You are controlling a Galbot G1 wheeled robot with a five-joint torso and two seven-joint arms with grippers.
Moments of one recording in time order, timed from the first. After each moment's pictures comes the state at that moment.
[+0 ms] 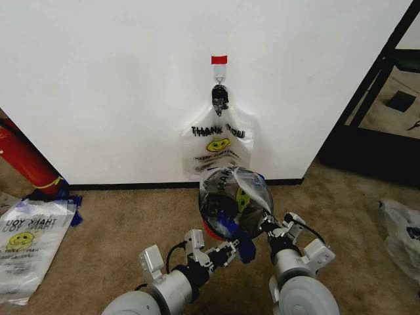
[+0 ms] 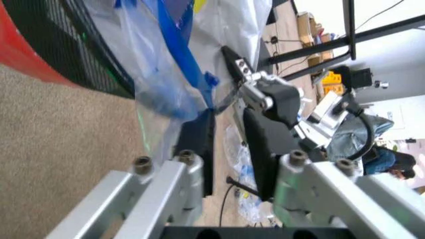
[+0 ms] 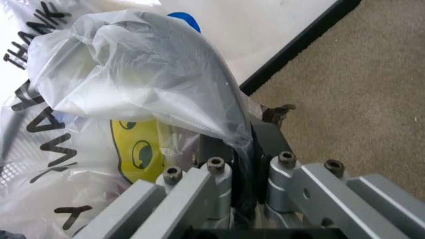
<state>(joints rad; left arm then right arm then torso) 1.38 -1.00 0.04 -2.50 -1.46 0.26 -0.62 -1.56 1.54 0.28 2.34 0.73 -0.32 0.61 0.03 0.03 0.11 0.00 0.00</state>
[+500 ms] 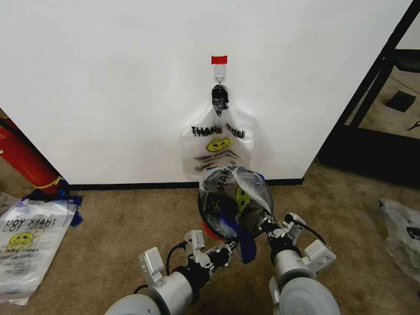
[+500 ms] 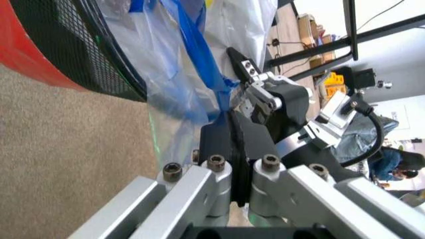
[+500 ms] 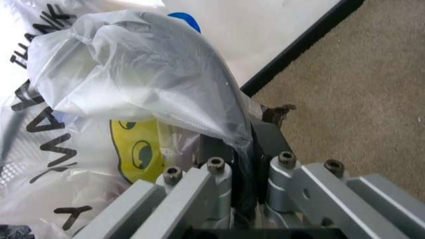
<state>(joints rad) 1.40 -0.99 0.04 -2.50 -1.42 0.25 -0.59 -1.56 1.54 0.28 2.35 0.73 -0.31 0.60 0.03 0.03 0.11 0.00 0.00</state>
